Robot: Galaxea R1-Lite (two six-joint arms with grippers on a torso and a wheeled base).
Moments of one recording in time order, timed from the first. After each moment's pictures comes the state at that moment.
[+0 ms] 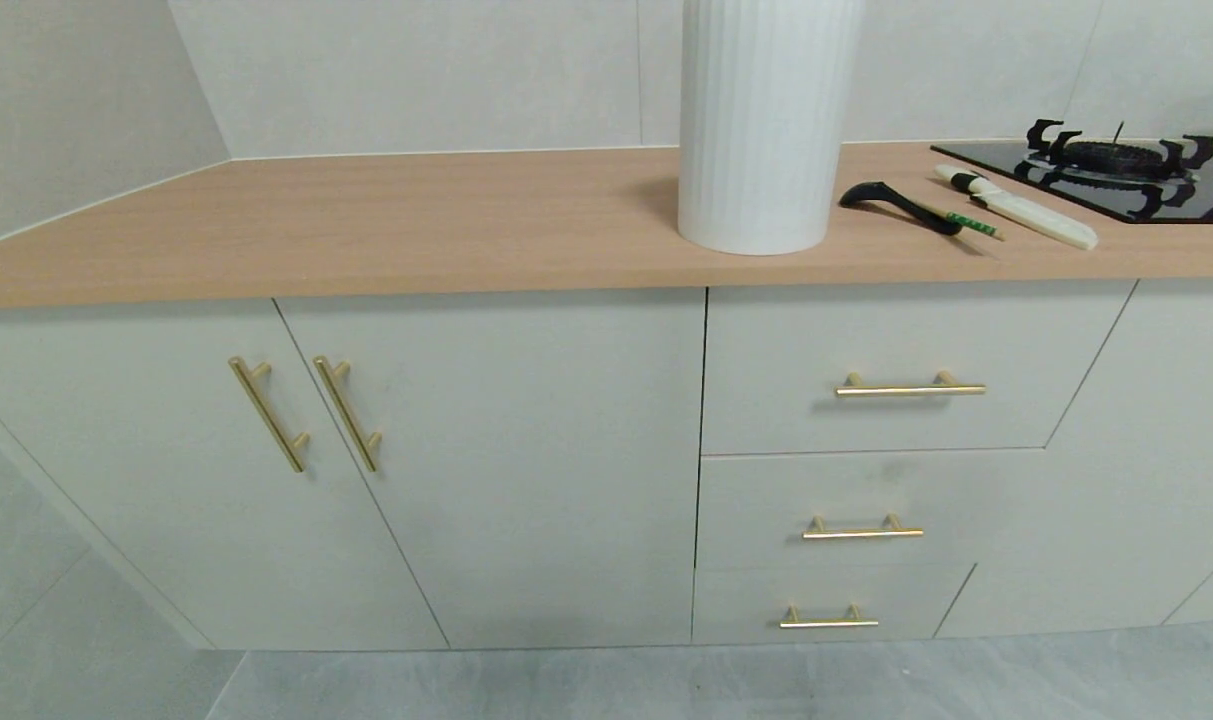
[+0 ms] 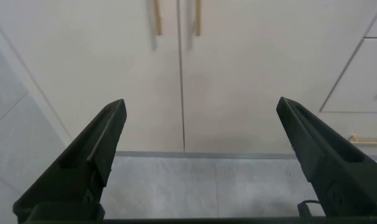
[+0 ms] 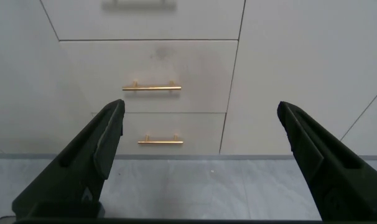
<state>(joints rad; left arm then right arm) 0.00 0.00 0.00 0.00 0.03 -0.01 0.00 0.00 0.00 0.00 0.01 -0.01</state>
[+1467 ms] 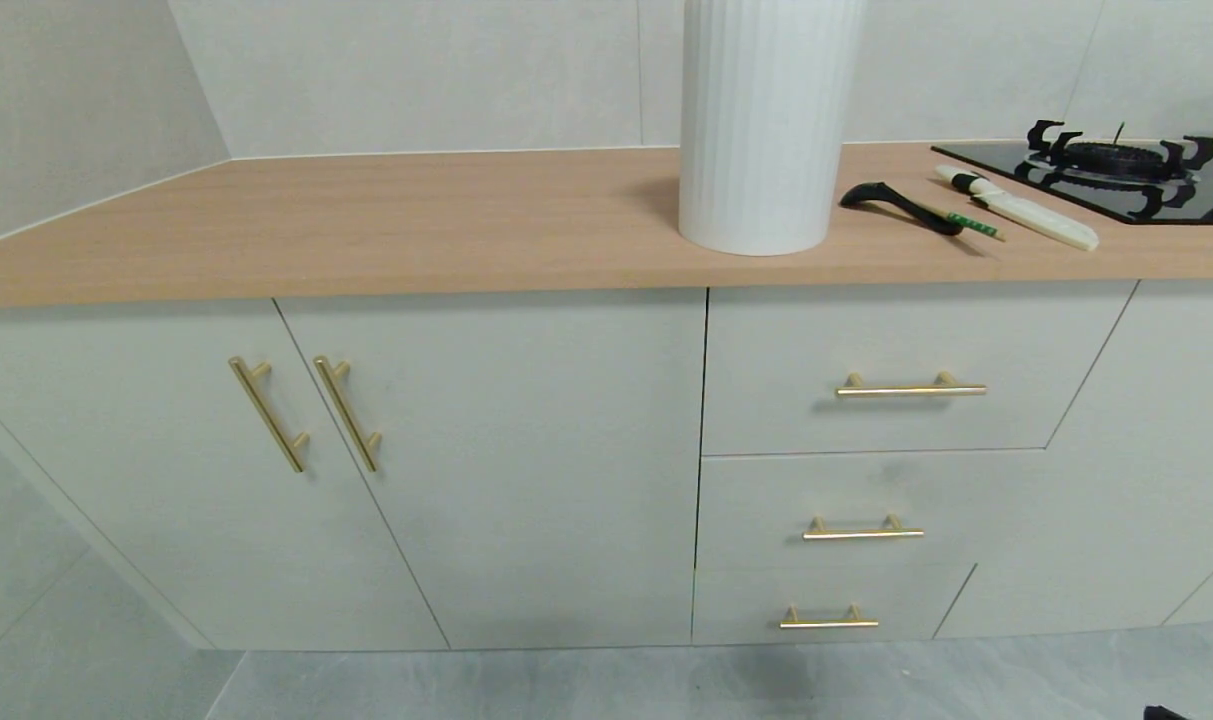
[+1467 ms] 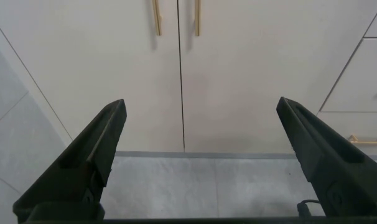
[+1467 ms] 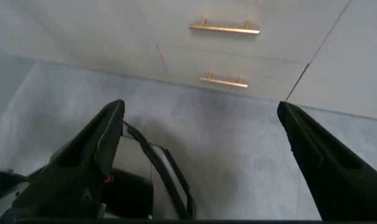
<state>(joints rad) 0.00 0.00 0.00 0.00 0.03 -0.01 0.13 0.74 -0.25 -0.04 0.20 0.03</state>
